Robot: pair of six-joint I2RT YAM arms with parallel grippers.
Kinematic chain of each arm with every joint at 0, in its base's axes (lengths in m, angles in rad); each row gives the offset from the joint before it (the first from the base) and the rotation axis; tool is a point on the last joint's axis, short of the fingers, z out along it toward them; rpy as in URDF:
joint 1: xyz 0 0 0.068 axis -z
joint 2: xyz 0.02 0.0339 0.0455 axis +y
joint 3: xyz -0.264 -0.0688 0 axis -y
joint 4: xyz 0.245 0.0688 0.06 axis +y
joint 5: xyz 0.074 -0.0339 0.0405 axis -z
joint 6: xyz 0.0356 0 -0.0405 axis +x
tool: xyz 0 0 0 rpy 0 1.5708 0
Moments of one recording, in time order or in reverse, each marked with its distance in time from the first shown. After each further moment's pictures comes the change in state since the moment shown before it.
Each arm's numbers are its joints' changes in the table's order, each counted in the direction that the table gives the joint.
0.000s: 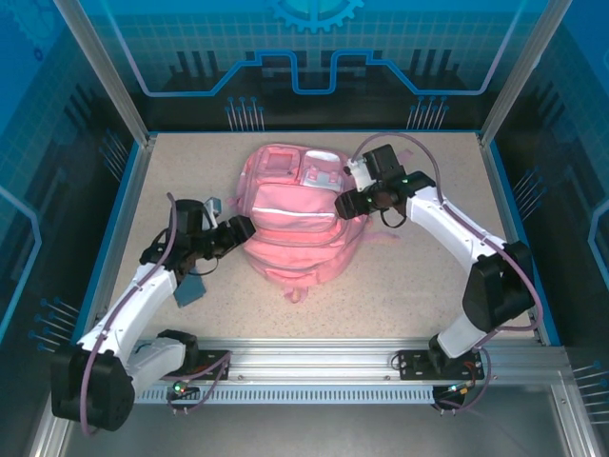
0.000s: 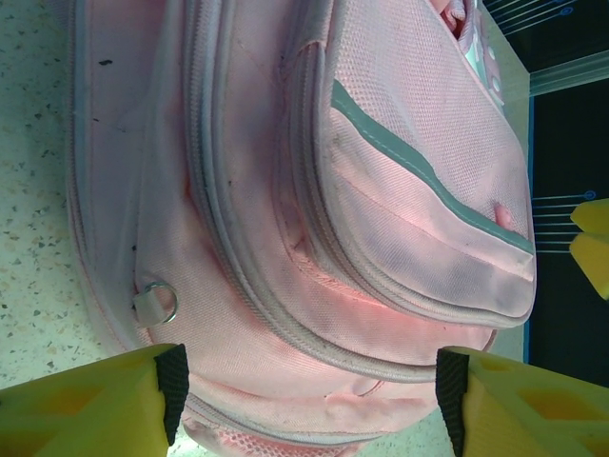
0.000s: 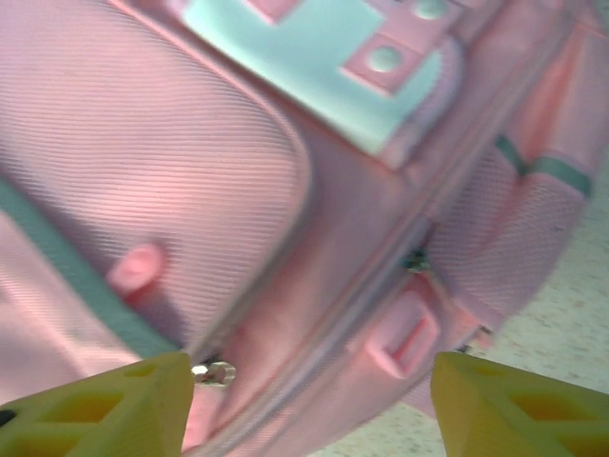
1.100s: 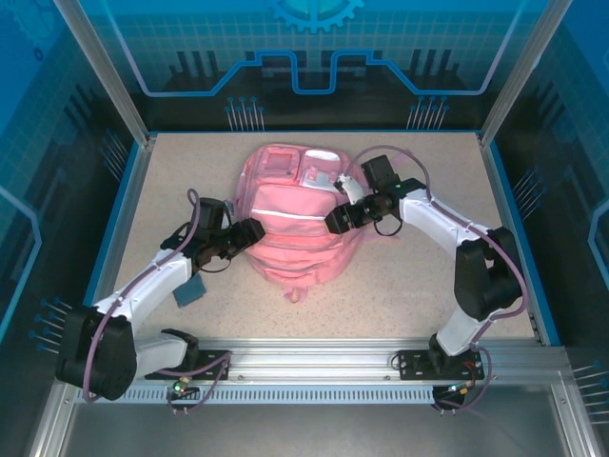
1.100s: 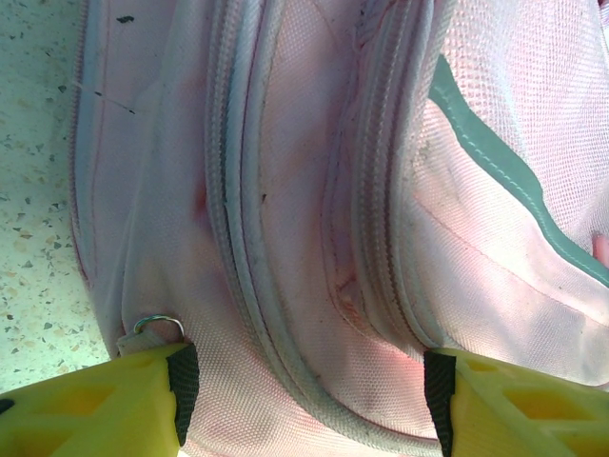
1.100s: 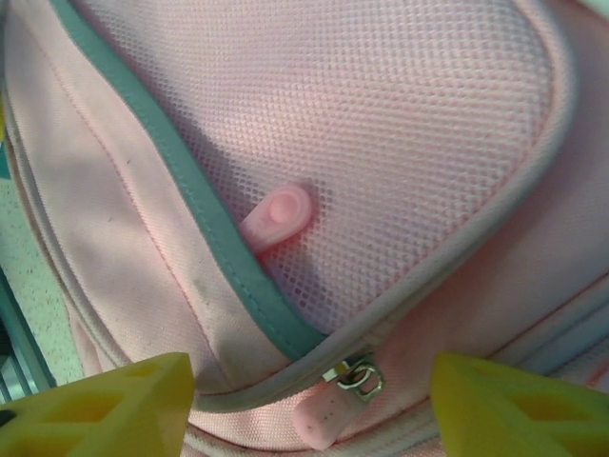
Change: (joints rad) left arm 0.091 0.169 0.010 -0.059 -0.138 -0.058; right arm 0.028 0.087 -0.086 -0.065 -0.354 -0.056
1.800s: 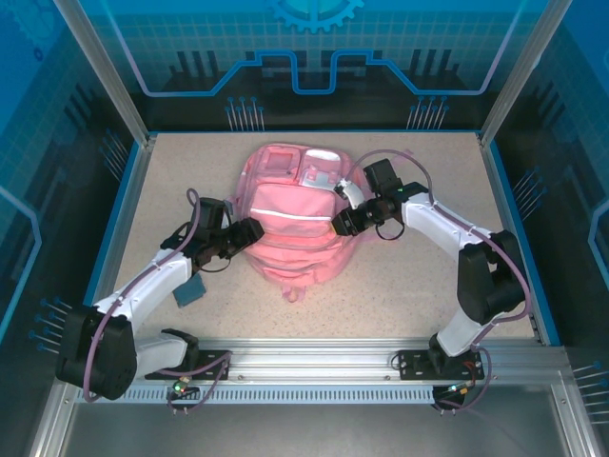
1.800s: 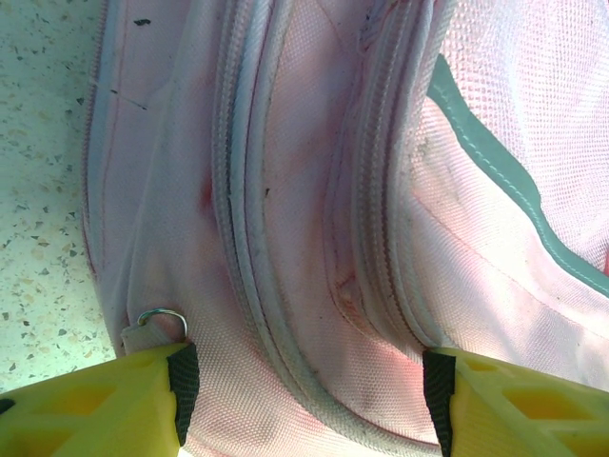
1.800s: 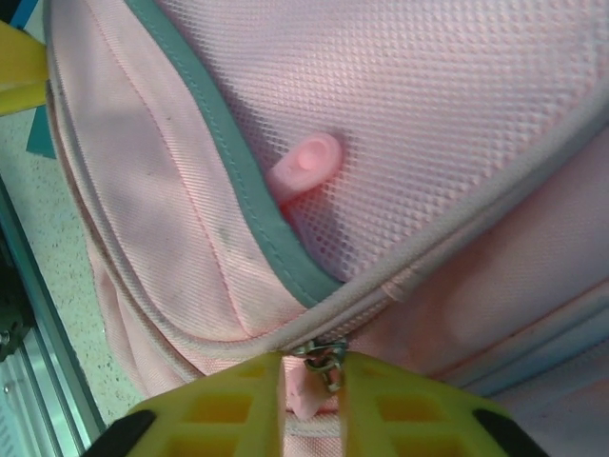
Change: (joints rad) left arm 0.000 0.000 0.000 0.000 -0.022 0.000; right arm 0.003 -0.027 -0.041 -0.004 -0.040 -0.031
